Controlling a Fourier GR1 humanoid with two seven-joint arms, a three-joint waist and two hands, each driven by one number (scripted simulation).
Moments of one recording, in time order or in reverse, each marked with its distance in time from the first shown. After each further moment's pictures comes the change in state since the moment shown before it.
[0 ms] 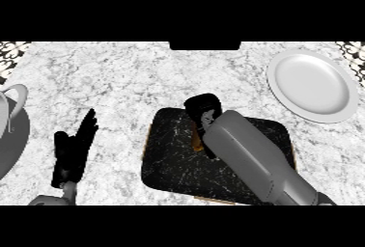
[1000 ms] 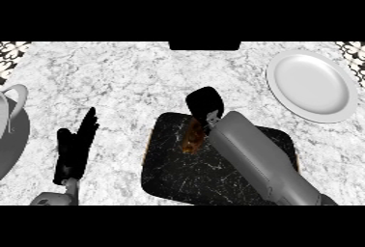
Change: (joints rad) left arm -0.016 -0.049 0.055 0.025 -0.061 -0.038 0.002; right arm 0.019 -0.017 0.007 0.001 0.306 -0.144 -0.220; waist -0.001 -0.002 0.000
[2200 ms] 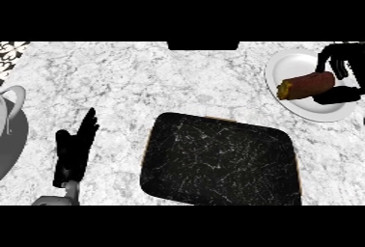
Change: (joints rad) left arm 0.022 -0.021 0.005 -0.051 -0.024 0.003 0.032; right arm 0.305 -0.476 -0.643 -0.337 -0.365 -0.473 -0.620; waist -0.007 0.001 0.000
